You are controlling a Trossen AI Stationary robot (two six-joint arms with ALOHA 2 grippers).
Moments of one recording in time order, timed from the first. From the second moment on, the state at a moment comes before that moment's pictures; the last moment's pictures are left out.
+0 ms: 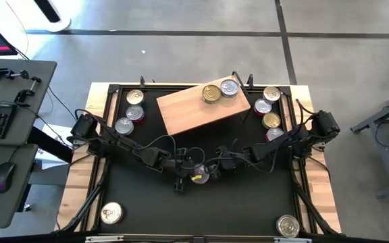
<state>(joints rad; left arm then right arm) -0.30 1.86 0.98 -0.05 -0.22 -0.15 0.28 1.67 0.77 0.21 0.11 1.25</state>
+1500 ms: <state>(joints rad) -0.51 1.27 0.97 -0.51 -0.48 -0.65 0.17 1.92 1.67 -0.85 -0.23 -0.23</state>
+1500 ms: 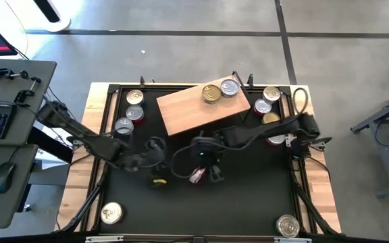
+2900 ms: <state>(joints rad) -0.70 0.72 0.97 -0.45 -0.84 -0.35 0.18 2.18 2.36 -1.16 0.33 -0.40</state>
